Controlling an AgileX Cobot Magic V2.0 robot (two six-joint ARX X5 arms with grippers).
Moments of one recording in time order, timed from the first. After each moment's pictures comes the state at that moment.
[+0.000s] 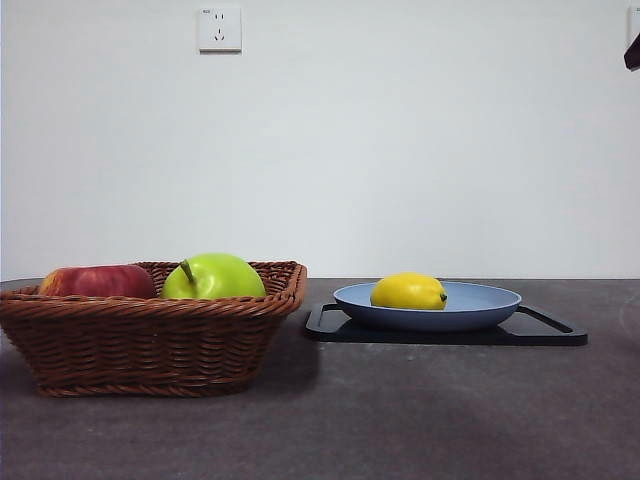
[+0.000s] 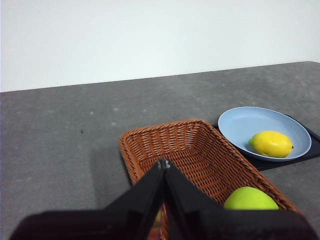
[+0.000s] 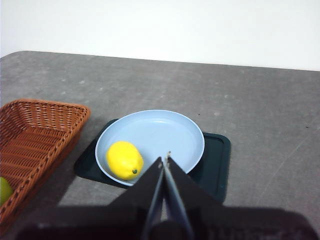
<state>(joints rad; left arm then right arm) -0.36 0.28 0.47 -0.35 -0.05 -0.05 0.49 0.49 0.47 -0.20 0.21 0.05</state>
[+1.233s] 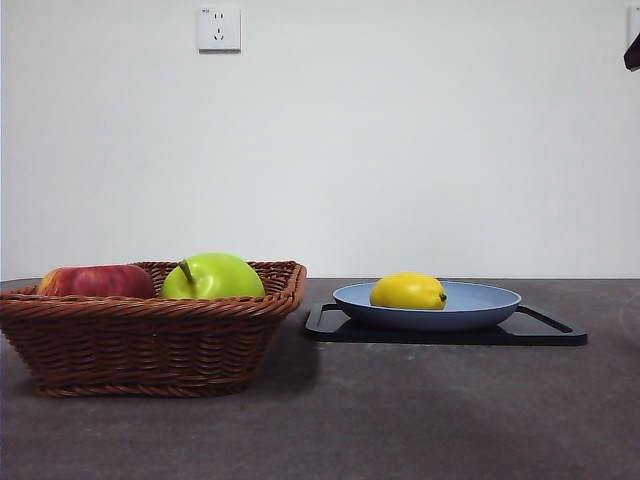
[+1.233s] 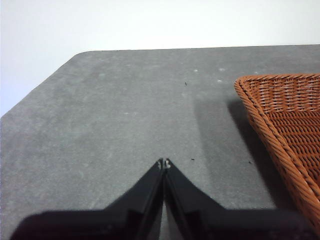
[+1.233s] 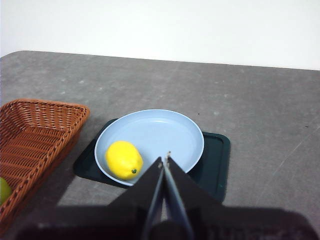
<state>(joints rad) 0.06 0.01 0.02 -0.18 -0.02 0.02 0.49 0.49 0.47 -0.20 0.21 0.05</state>
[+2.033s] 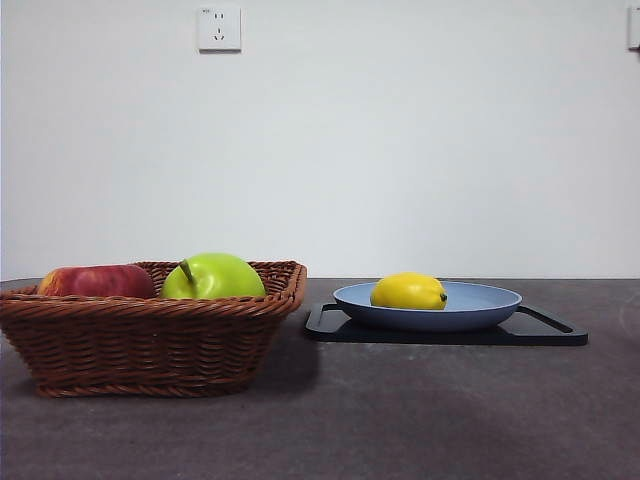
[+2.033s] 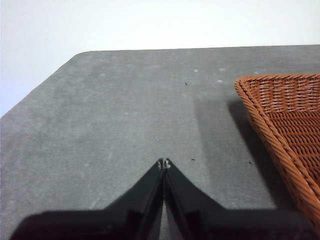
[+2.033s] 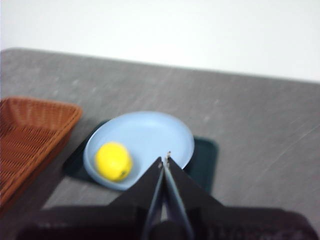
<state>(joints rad) 0.06 0.01 0.02 -0.18 -0.02 0.02 0.46 0.41 0.46 -0.24 0.23 -0.01</state>
